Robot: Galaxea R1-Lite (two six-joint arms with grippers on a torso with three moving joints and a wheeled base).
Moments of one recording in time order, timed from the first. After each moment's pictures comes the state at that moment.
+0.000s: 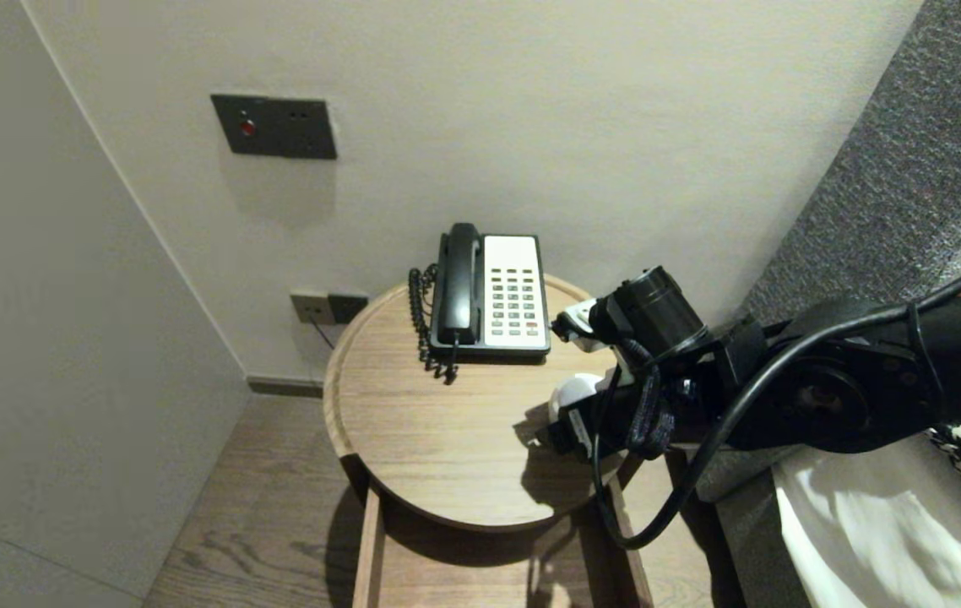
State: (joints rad) left arm 0.01 0.00 0.00 -0.01 0.01 0.00; right arm 0.67 1.83 -1.23 0.17 -0.21 0.15
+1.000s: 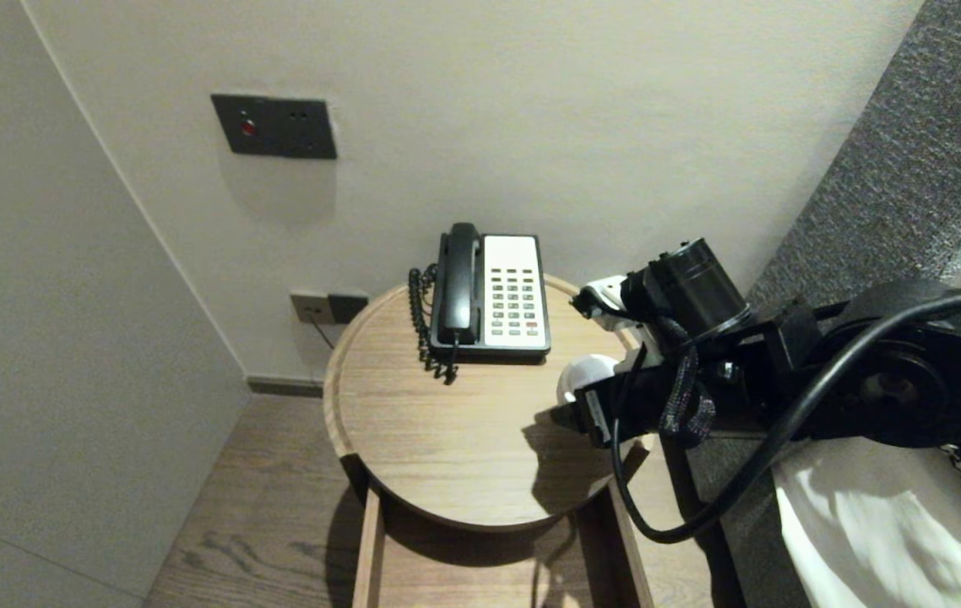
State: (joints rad) left arm 0.01 0.00 0.00 -0.01 0.01 0.00; right arm 0.67 1.74 -1.22 0.18 -0.20 0.18
